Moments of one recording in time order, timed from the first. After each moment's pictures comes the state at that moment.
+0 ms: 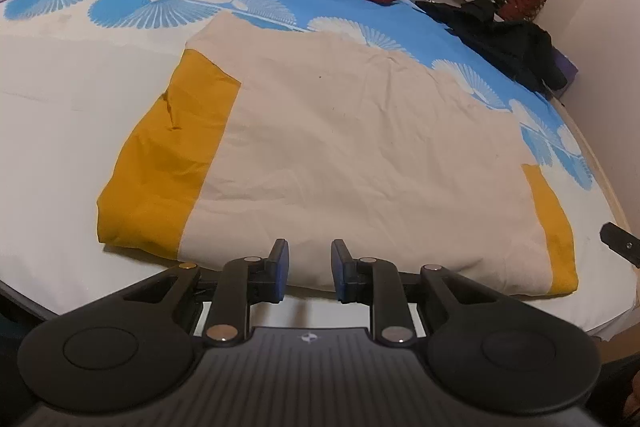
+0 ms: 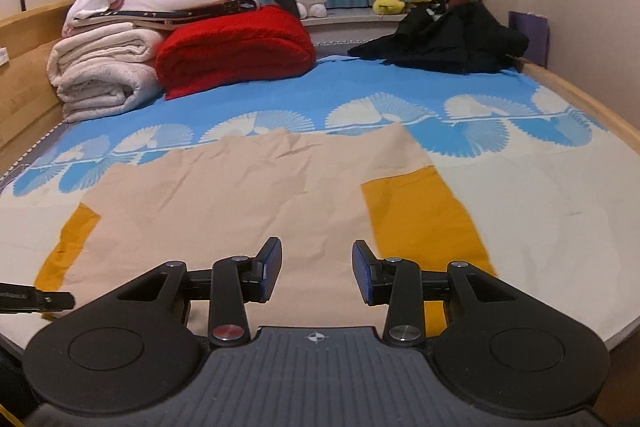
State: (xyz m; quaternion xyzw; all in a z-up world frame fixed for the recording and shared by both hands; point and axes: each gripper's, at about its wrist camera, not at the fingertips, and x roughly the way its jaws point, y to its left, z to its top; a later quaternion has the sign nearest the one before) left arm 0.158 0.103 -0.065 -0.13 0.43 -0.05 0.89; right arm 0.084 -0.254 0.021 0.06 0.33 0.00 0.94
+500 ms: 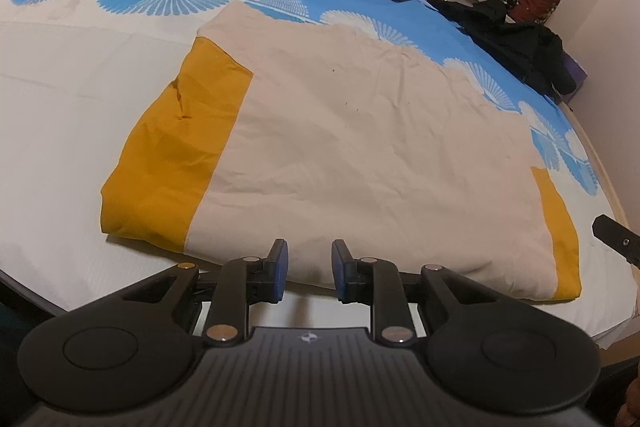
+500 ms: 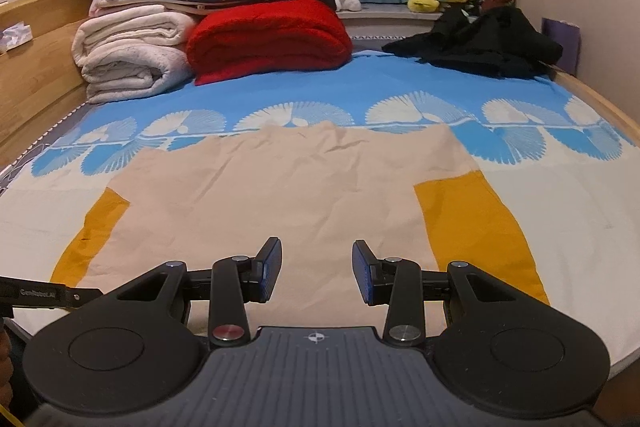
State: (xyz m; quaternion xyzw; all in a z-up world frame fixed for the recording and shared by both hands) left arm 0.161 0.108 -0.071 -0.14 0.45 -0.04 0.88; right arm 0.098 -0.214 0.022 0.04 0.33 0.04 0.94
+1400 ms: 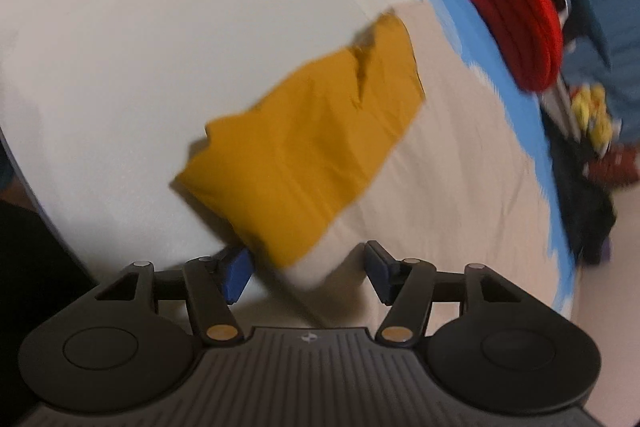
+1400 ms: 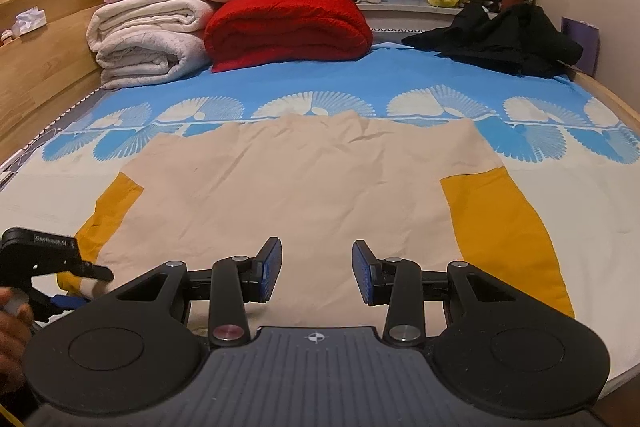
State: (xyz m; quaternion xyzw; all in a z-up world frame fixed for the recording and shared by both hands) left arm 0.187 0.196 -0.130 -0.42 0.46 0.11 0.78; right arm 0.105 -0.199 0.014 0.04 0.35 0.06 0.94
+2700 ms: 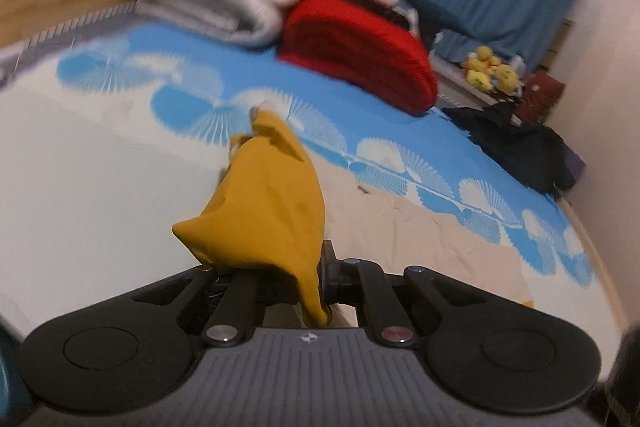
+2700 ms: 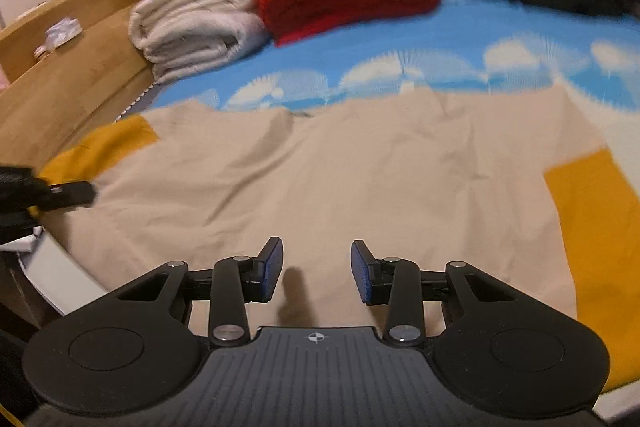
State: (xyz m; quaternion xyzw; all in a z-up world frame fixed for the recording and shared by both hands) left arm 0.155 0.199 0.014 -0.16 0.31 0.00 0.94; right arm 0.154 -0.118 -0.009 0.14 0.40 0.14 0.89
